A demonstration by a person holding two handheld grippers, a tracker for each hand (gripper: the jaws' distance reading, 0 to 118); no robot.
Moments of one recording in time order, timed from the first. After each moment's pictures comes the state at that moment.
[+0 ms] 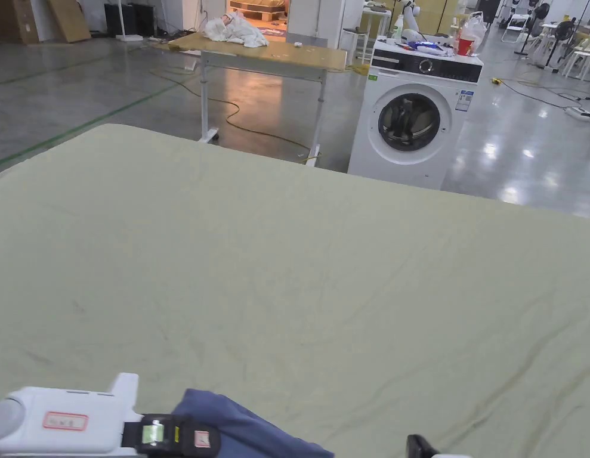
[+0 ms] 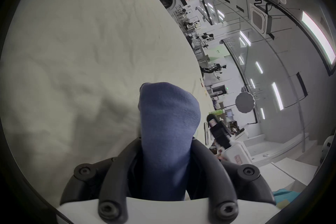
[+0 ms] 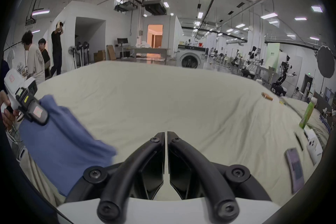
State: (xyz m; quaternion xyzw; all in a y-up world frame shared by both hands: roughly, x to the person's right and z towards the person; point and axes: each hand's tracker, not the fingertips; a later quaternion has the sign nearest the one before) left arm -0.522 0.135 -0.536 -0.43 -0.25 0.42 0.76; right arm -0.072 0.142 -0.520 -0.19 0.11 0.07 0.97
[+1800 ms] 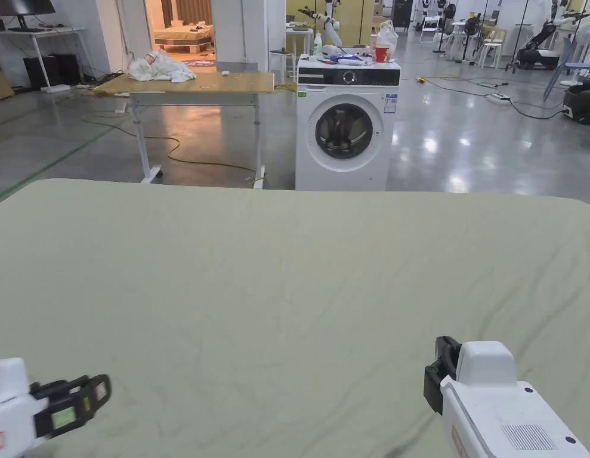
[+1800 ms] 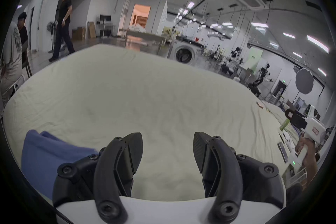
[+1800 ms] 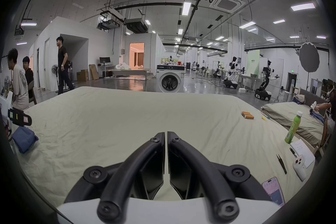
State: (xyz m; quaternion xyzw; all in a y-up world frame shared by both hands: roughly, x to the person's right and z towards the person) left arm -0.510 0.218 -0.539 -0.24 -0.03 0.12 0.96; right arm -0.020 0.212 -0.569 -0.12 0.04 0.04 0.99
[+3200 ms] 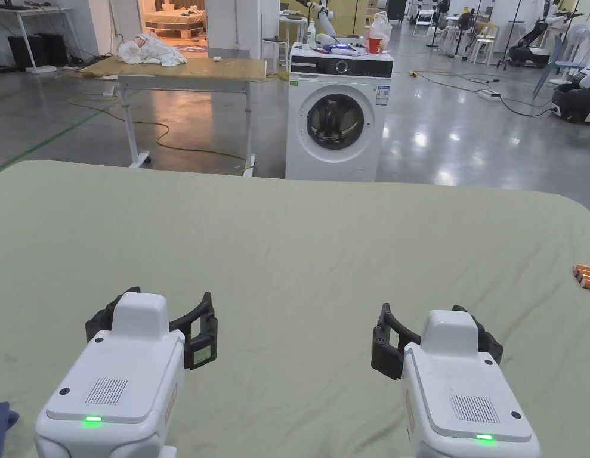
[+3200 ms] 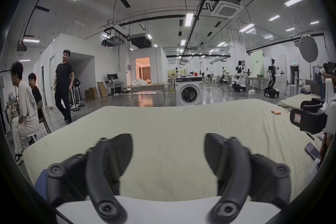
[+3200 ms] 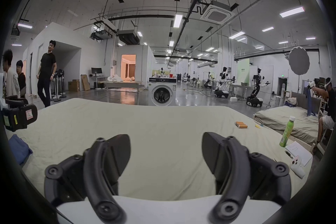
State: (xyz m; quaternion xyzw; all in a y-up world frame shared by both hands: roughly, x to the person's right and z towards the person) left arm -0.340 0.240 -0.549 -0.07 0.05 -0.03 1.00; right arm -0.050 0.224 -0.570 -0.07 -0.01 0.03 1.00
